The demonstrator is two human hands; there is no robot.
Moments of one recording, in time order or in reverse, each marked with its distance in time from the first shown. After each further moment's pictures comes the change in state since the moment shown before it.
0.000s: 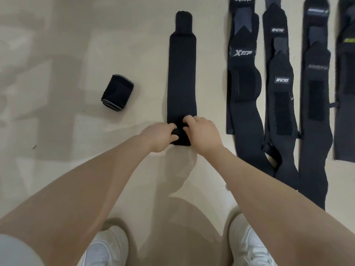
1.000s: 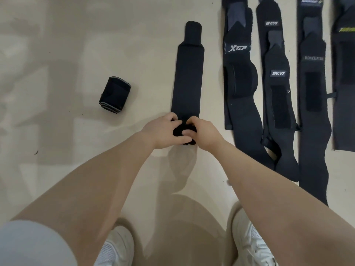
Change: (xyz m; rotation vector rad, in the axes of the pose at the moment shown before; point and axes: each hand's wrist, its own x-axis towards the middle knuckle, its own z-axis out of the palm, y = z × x) left_hand 0.001 0.006 -0.008 0.044 0.039 0.128; right_hand -0.003 0.005 -0.008 0.475 -0.236 0.309
